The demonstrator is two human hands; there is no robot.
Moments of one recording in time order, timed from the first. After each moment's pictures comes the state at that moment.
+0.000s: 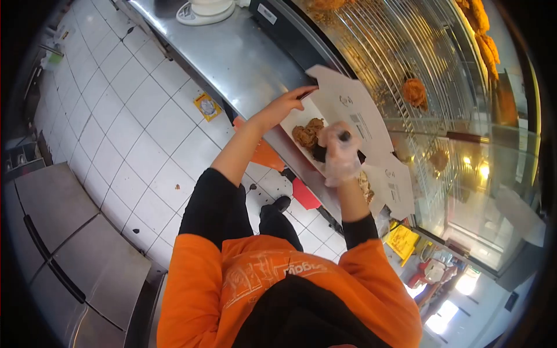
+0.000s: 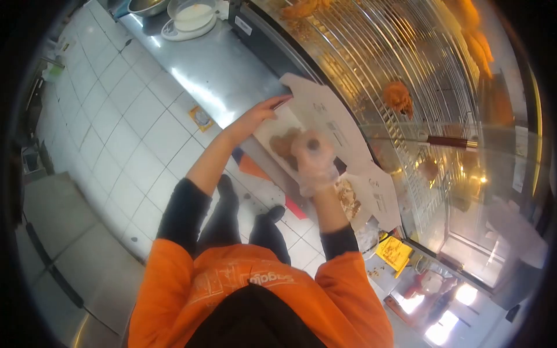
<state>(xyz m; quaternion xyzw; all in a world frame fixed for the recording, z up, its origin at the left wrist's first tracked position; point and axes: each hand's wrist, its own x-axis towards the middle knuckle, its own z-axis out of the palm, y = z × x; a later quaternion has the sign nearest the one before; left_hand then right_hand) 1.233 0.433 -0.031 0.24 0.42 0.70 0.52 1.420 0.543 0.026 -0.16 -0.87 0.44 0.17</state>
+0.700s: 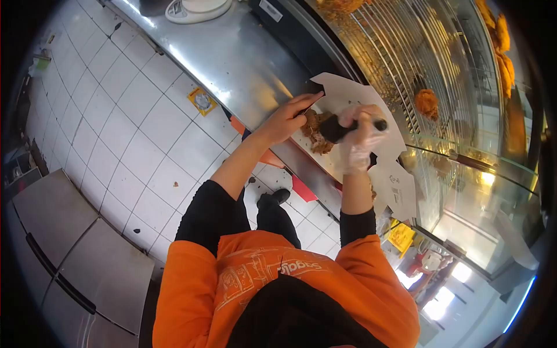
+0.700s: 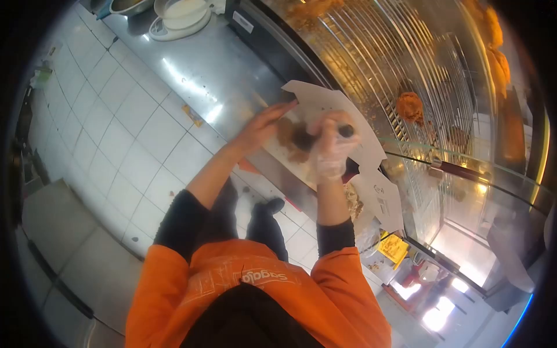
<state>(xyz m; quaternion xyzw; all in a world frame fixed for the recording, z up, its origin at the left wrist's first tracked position) 1.243 0.421 -0.046 0.35 0.50 0.70 0.38 1.357 0.548 0.043 -0.18 -0.73 0.54 0.39</state>
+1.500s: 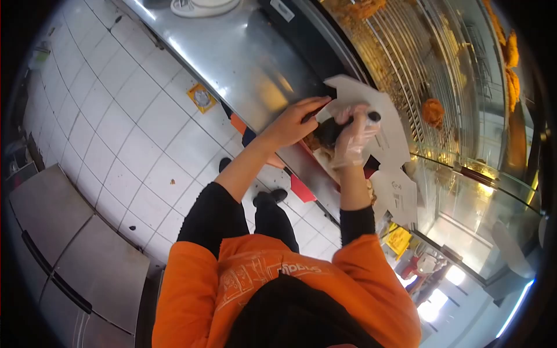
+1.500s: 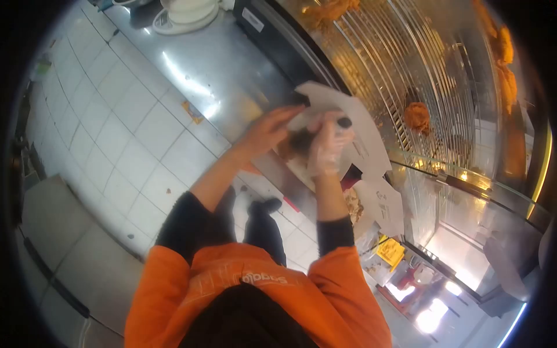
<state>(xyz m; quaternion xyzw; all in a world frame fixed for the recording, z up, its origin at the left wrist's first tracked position) 1.242 0.417 -0.036 0.36 0.56 0.67 0.34 1.328 0.544 0.018 -0.33 -0.69 0.54 0.34</state>
